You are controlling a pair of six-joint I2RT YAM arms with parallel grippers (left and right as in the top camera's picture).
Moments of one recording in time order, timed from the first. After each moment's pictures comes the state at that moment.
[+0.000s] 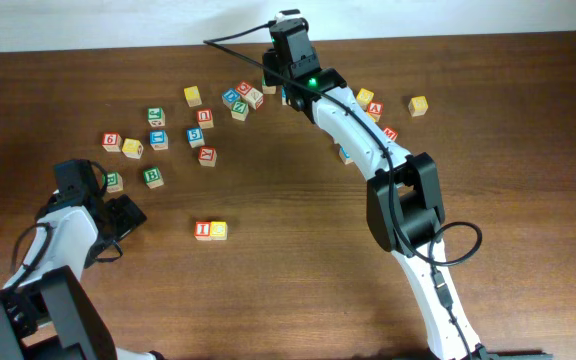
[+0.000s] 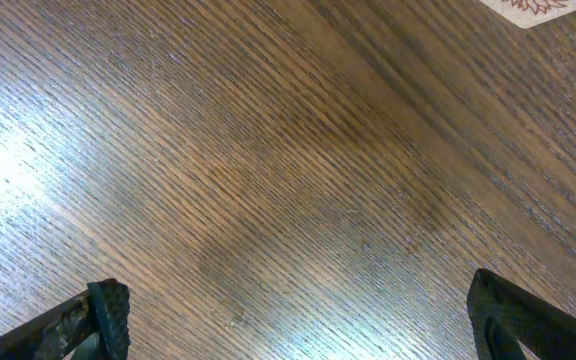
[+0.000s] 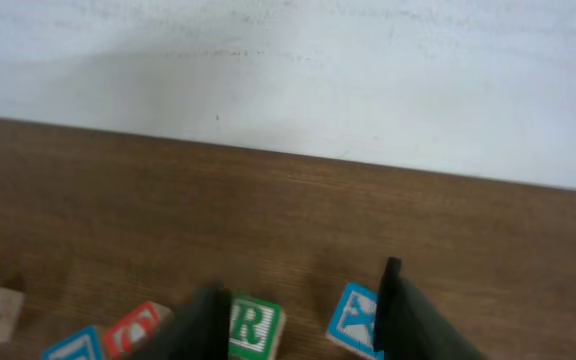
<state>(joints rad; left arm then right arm) 0.33 1.65 0.90 -0.59 -0.13 -0.37 0.45 2.55 2.29 -0.34 0.16 0.22</state>
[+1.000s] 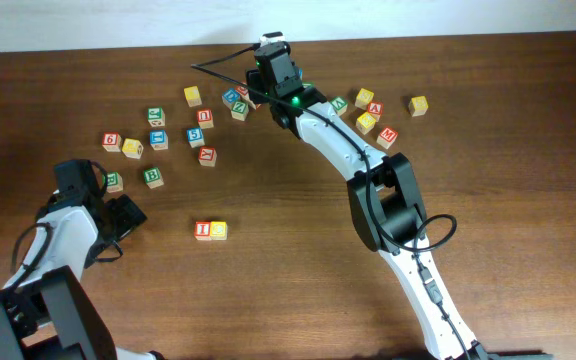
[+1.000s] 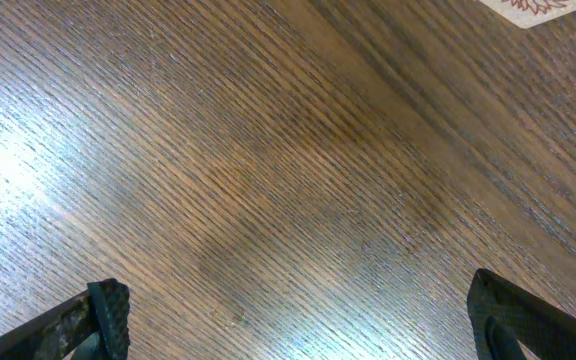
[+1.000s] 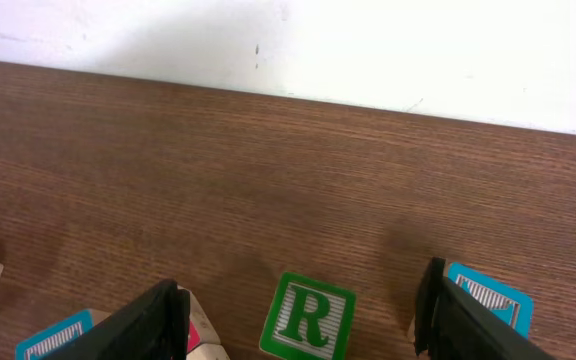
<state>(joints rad) 0.33 1.65 0.90 -0.59 -0.13 -0.37 0.49 2.66 2.29 -0.24 0.16 0.22</state>
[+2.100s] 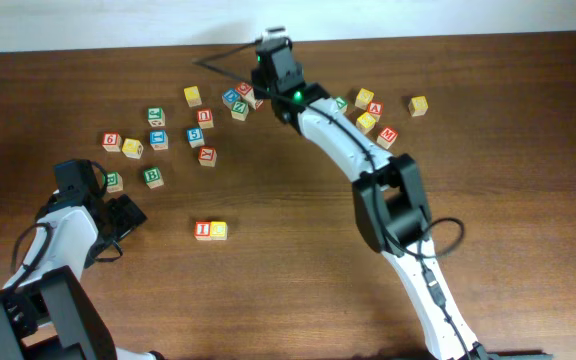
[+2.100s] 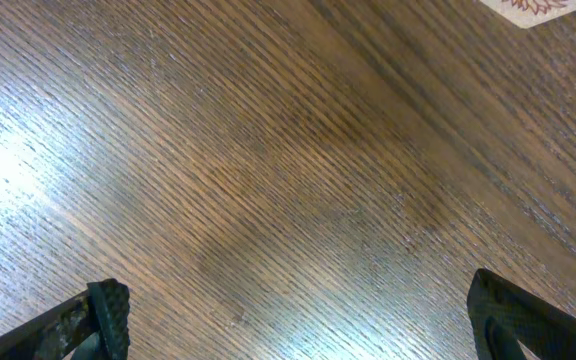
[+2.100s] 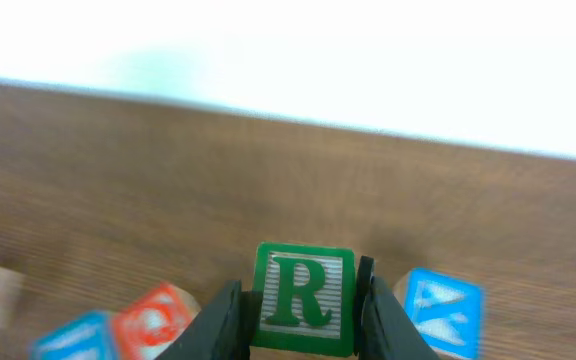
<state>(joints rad) 0.33 1.65 0.90 -0.59 -0.13 -0.37 0.49 2.59 2.29 -0.30 0.19 0.22</state>
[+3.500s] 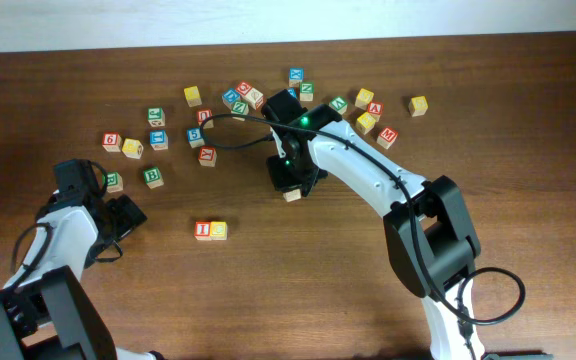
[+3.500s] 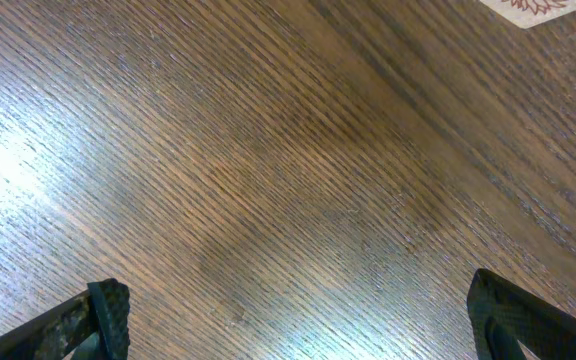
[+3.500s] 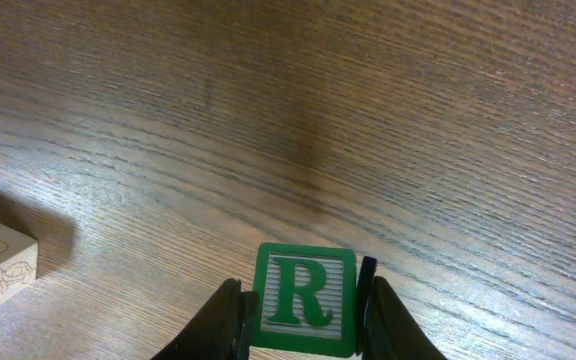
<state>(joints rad) 0.33 1.65 0.90 -0.59 -0.13 -0.37 0.57 2.18 1.78 -1.01 -0.15 0.29</state>
